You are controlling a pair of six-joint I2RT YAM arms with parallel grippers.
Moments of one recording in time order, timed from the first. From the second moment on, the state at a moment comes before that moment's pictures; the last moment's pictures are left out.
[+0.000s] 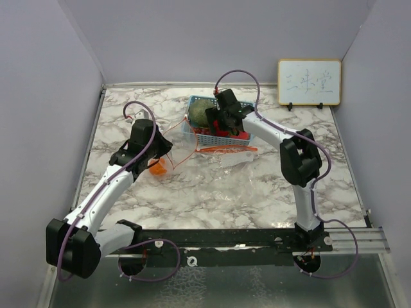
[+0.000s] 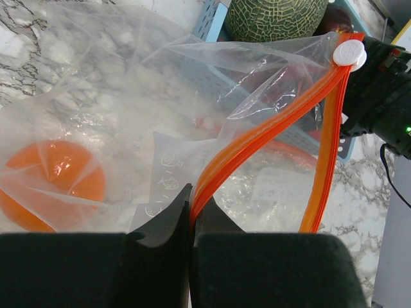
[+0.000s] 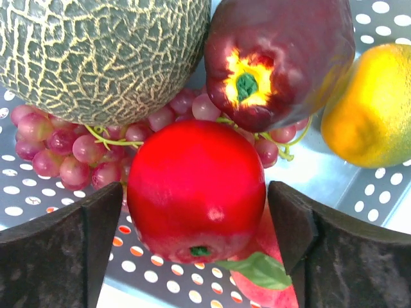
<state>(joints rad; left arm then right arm) -0.35 1.10 0.86 -0.39 -0.06 -0.82 0.59 2.11 1.71 -0.45 0.17 0.19</state>
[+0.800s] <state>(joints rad) -0.35 1.11 0.86 -0.37 -0.05 -0.80 0.58 1.61 1.60 -0.27 -0.39 0.21</state>
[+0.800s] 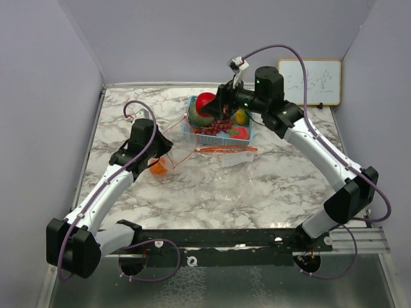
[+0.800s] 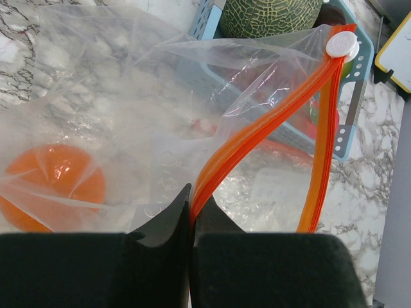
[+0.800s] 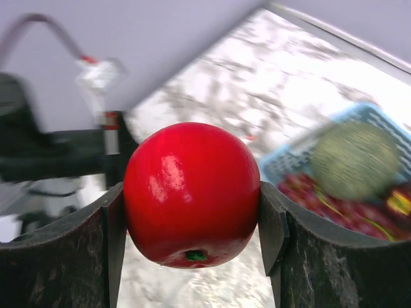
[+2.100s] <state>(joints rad) -0.35 1.12 0.87 -0.33 0.00 -0.84 0.57 1.76 1.59 -0.48 0.08 0.24</state>
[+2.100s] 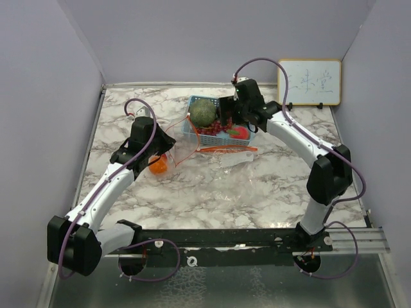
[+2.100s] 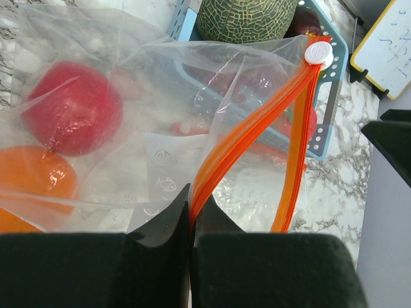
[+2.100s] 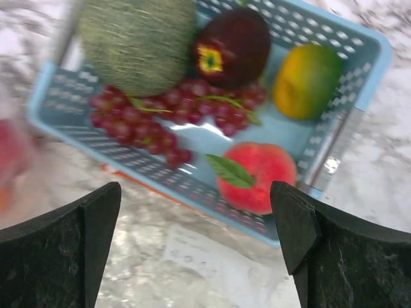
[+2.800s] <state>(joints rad) -0.35 1.12 0.87 -0.33 0.00 -0.83 0.50 2.03 1.63 -0.55 0.22 0.10</state>
